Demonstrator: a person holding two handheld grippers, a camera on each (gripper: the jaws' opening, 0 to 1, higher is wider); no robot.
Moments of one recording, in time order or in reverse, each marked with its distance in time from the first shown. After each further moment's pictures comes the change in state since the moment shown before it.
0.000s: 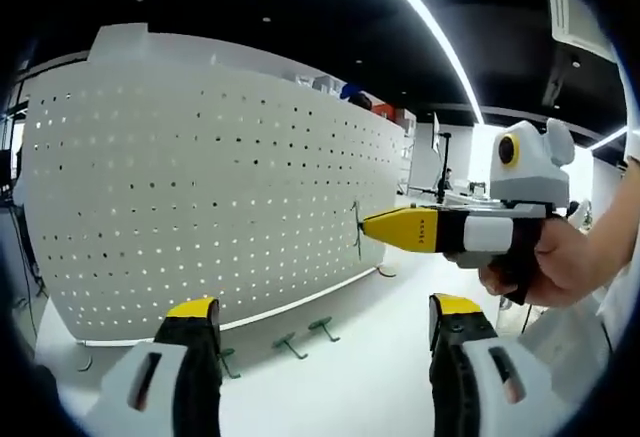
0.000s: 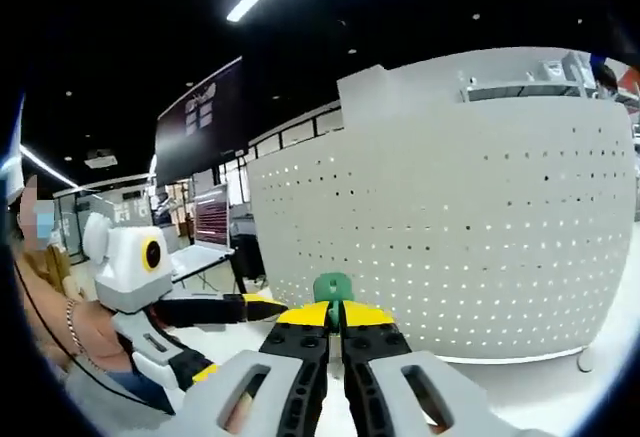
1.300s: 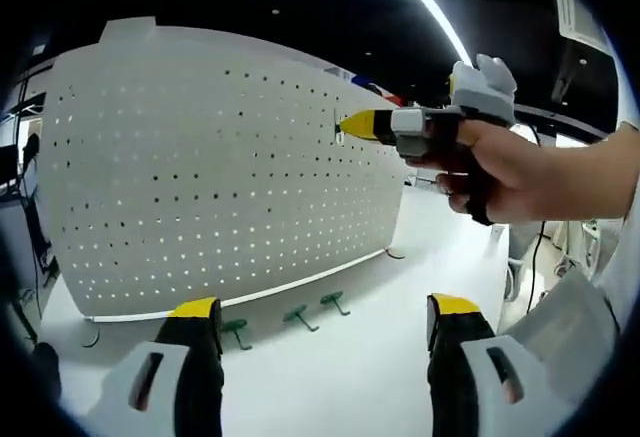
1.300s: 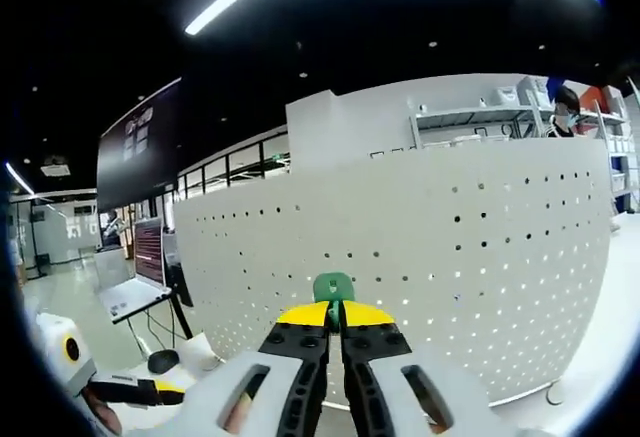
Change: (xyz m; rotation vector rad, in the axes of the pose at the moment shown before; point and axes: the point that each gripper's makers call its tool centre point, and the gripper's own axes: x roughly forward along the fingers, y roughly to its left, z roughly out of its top) left arm -0.021 0.012 -0.031 -0.015 0.034 0.040; right arm 0.053 -0.059 0.067 0.021 -0.121 -0.185
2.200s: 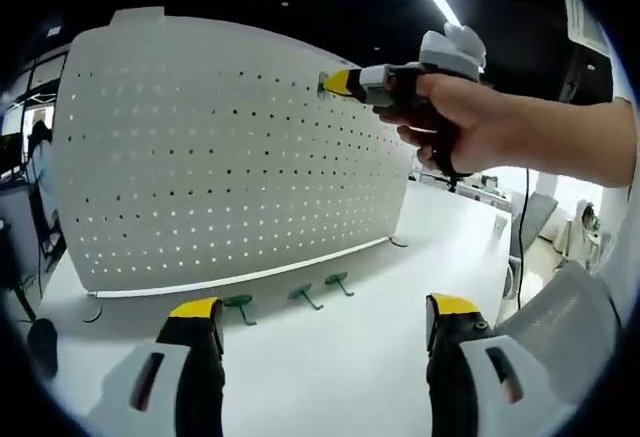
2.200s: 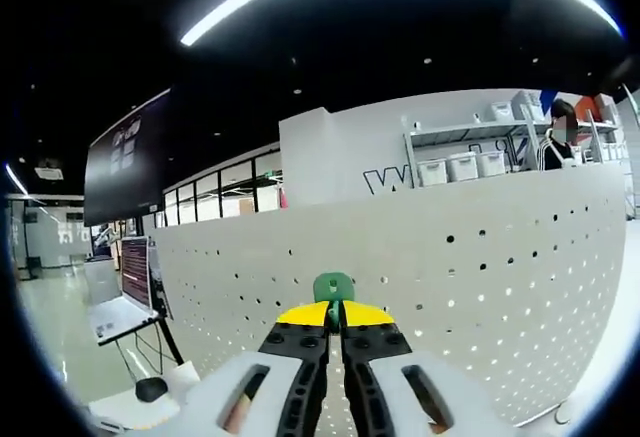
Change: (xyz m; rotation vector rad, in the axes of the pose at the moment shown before) left arm -0.014 0.009 -0.025 -0.036 0.040 0.020; right arm 0.041 0.007 0.029 -0.007 -0.076 -0.032
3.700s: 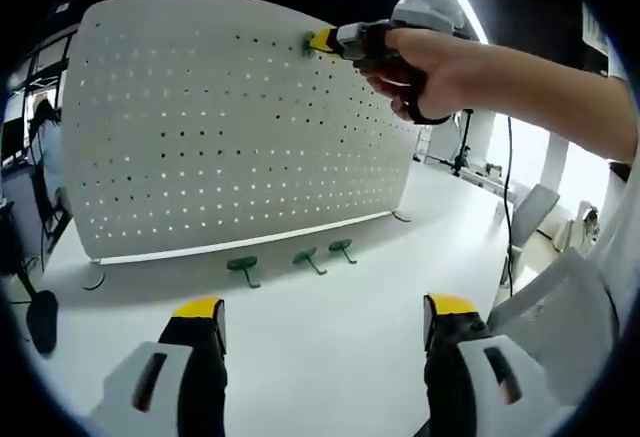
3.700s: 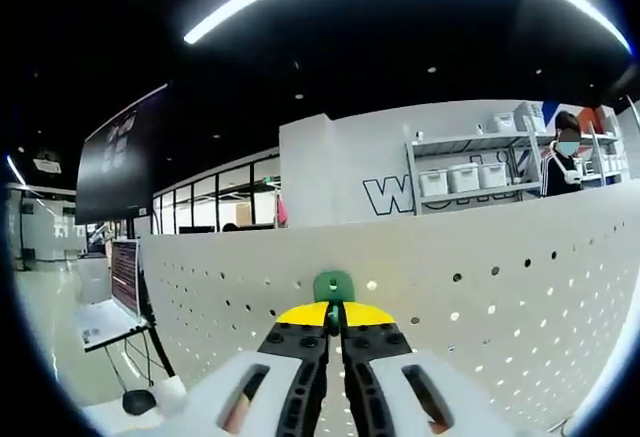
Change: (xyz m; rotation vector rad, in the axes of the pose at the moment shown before) left arm -0.012 0.007 -0.027 -0.042 0.096 0.017; right arm 0.040 0.010 0.012 -0.037 -0.034 -0.028
